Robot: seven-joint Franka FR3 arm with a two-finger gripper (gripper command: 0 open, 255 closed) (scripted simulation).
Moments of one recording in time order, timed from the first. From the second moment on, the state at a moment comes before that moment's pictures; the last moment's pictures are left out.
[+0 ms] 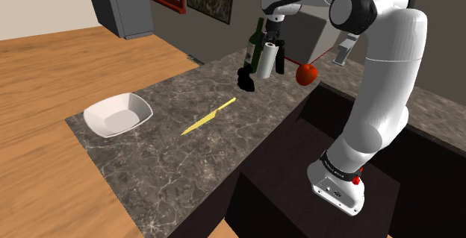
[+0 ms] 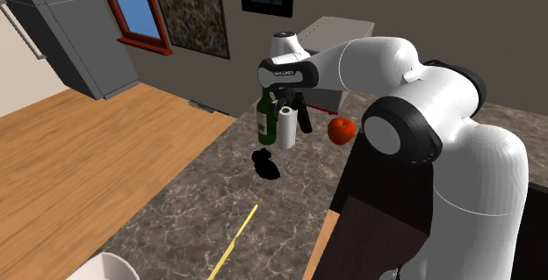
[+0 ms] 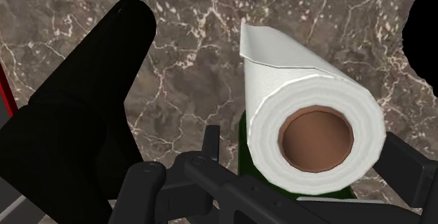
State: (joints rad) arm -0.15 0.41 -0.34 -1.61 0.11 2.05 -0.44
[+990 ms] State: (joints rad) arm -0.15 0.40 -0.34 -1.58 0.10 2.01 -0.44
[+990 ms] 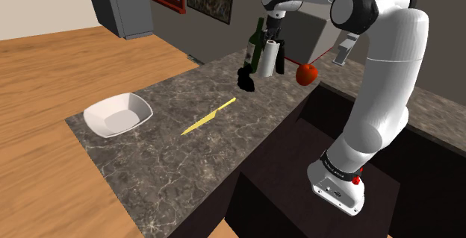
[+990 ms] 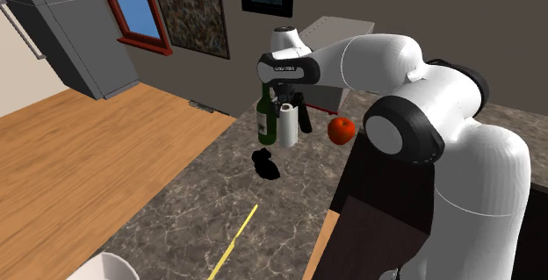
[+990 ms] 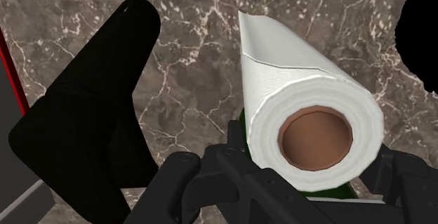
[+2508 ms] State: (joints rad) arm -0.12 0.31 -0.34 -1.44 0.07 1.78 -0.39
